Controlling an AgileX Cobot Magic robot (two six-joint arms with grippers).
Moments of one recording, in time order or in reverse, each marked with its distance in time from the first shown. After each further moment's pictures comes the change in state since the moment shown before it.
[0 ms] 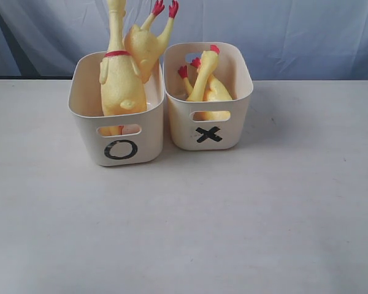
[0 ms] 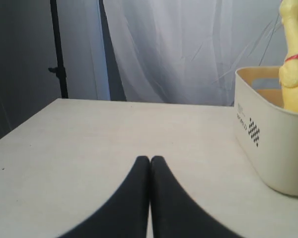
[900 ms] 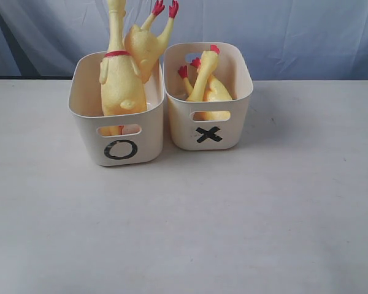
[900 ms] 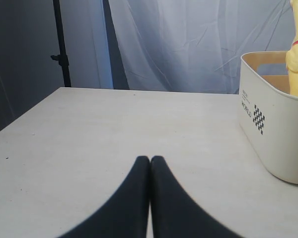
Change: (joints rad) left arm 0.000 0.000 0.000 -0.012 0.038 0.021; right arm 0.000 0.000 0.002 0.008 0.015 0.302
